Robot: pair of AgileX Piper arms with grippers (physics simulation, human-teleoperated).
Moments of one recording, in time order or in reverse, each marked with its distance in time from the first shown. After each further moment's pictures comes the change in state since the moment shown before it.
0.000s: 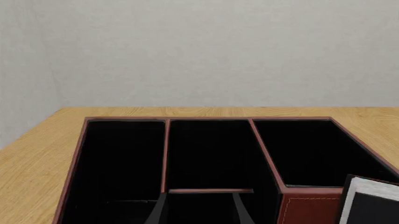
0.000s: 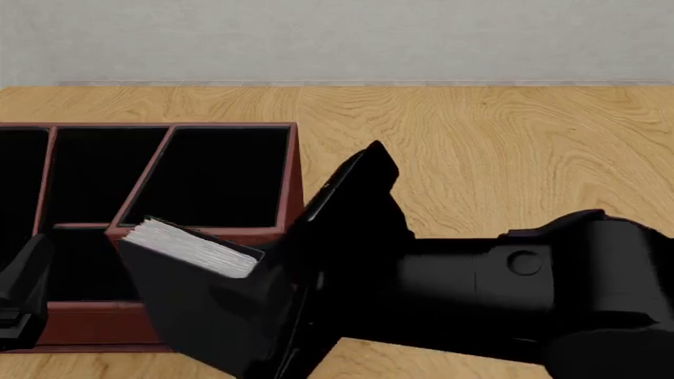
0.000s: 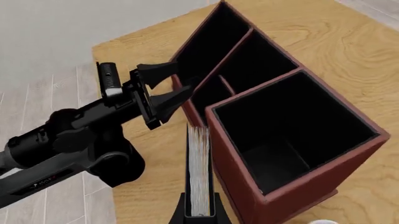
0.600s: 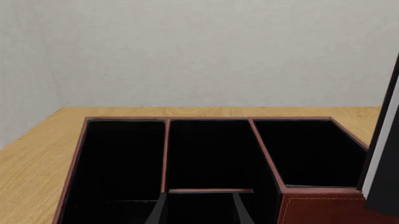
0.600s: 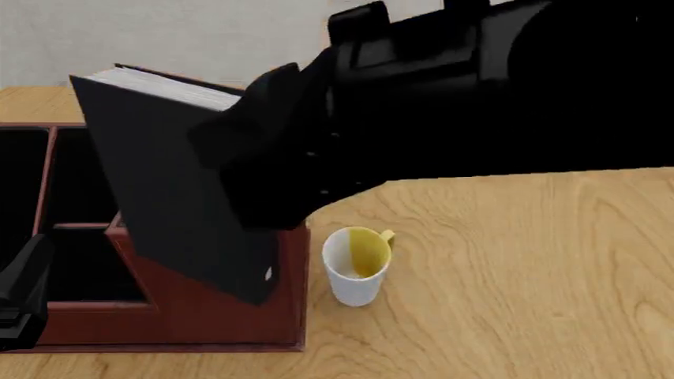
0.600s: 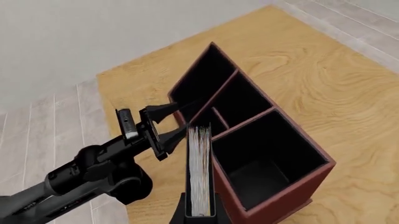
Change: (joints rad) left arm 0.000 0.000 0.000 0.000 0.000; right arm -0.039 -0.058 -0.414 0.454 0.014
